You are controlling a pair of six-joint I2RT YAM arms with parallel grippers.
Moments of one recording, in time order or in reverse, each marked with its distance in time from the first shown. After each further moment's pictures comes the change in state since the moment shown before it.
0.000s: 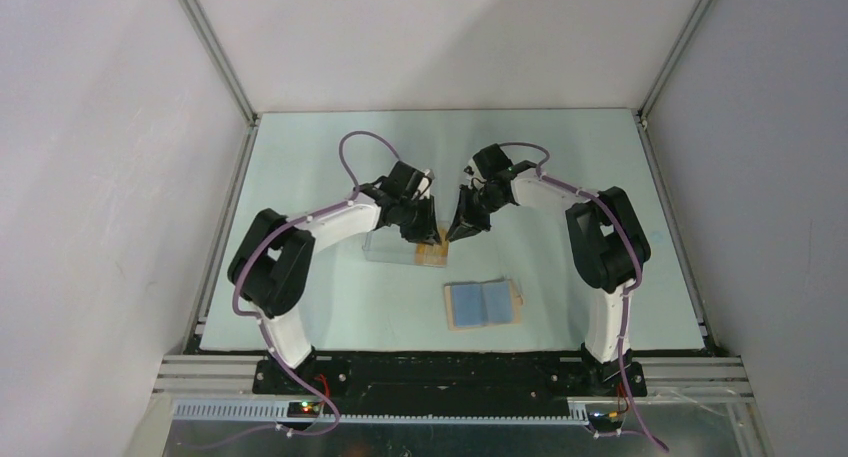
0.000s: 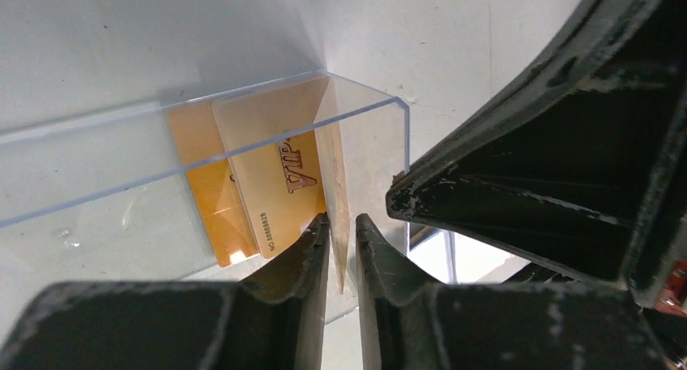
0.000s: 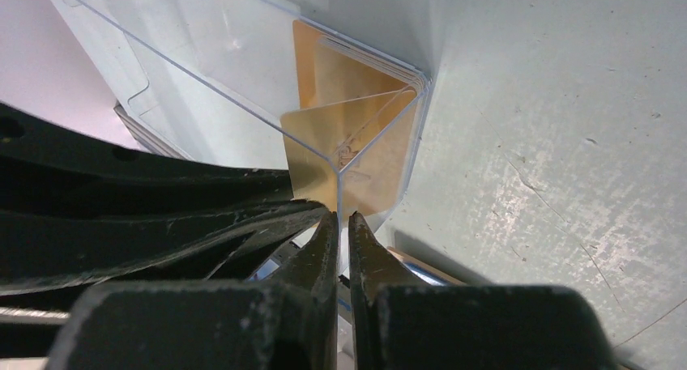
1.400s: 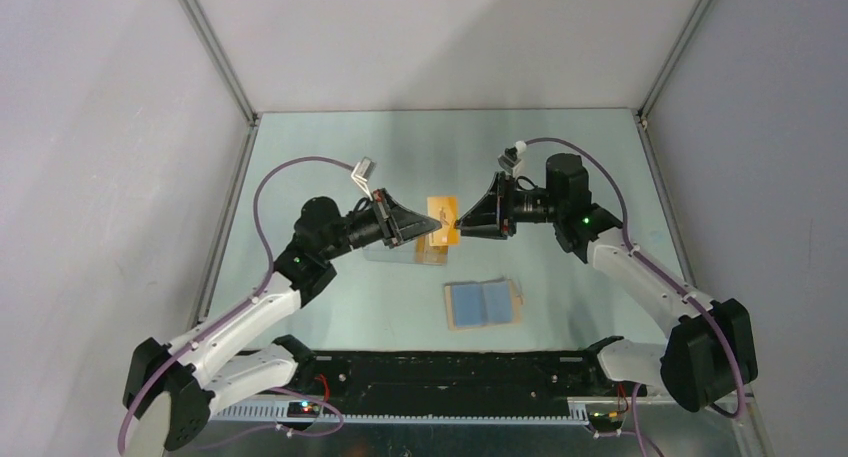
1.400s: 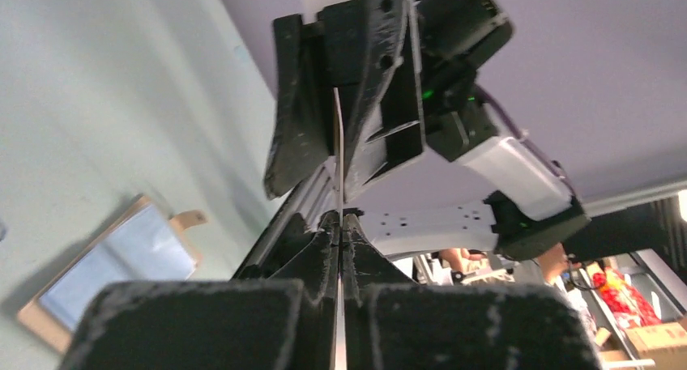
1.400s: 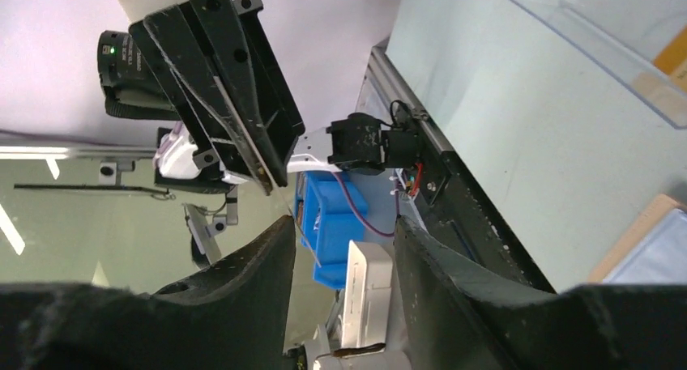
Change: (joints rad) left arm -0.005 -0.782 -0.515 0.697 0.239 -0.504; right arm -0.082 -0.737 -0.496 0.558 -0.384 0.330
